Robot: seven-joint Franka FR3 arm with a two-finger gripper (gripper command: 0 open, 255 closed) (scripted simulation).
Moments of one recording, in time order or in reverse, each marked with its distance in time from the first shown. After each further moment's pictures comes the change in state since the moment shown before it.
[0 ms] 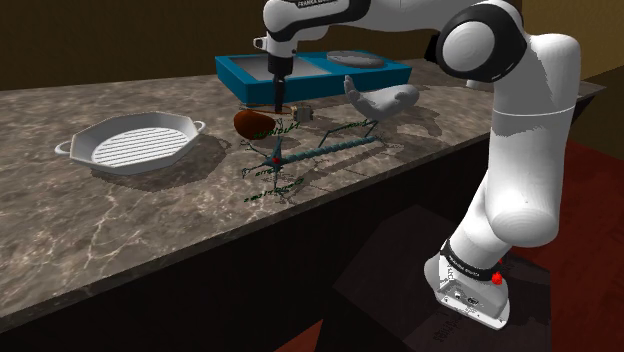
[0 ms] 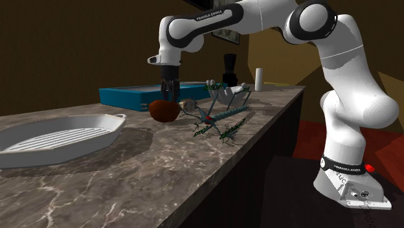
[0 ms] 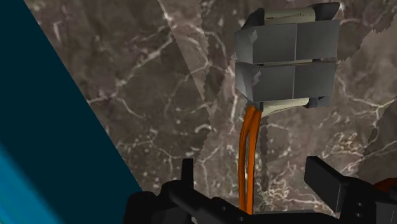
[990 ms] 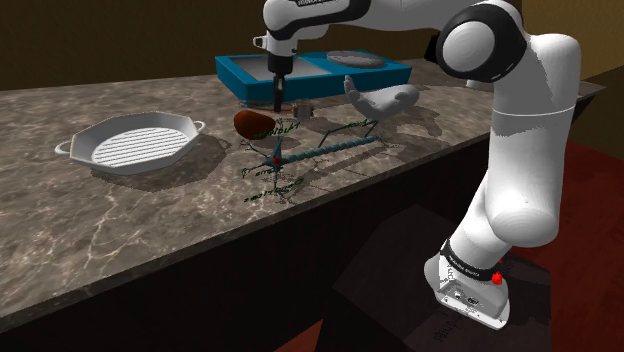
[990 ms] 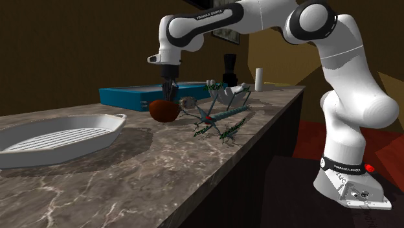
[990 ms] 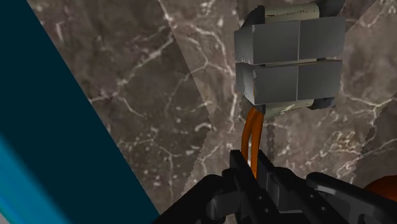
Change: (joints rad) arm 0.000 0.000 0.000 0.008 0.000 -0.008 0.000
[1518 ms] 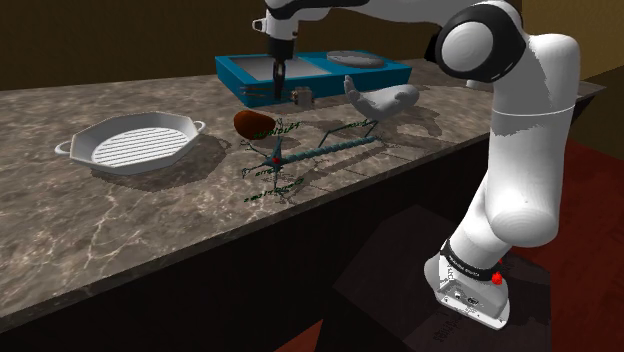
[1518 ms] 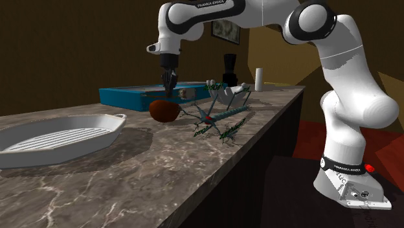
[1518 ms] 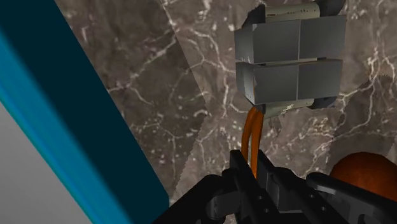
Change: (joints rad) arm -0.005 0.003 -0.002 0.111 -0.002 -0.107 0.008
